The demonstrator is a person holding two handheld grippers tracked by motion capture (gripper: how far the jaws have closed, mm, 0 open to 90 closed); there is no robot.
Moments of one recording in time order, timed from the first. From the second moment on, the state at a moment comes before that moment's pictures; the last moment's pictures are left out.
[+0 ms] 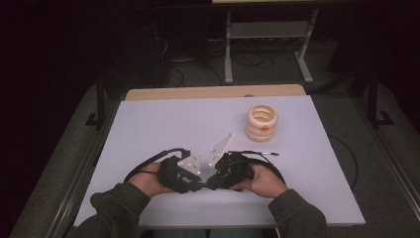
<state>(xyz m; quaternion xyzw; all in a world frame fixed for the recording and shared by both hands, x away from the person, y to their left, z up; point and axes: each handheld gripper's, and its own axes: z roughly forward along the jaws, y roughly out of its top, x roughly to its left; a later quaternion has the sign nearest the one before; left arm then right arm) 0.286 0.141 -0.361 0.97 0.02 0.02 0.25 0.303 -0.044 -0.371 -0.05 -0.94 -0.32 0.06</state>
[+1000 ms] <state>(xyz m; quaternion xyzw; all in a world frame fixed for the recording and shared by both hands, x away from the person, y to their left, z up) 0.279 0.165 -0.360 0.96 0.02 0.03 0.29 0.308 -0.061 -0.372 -0.06 -0.94 -0.34 0.07</state>
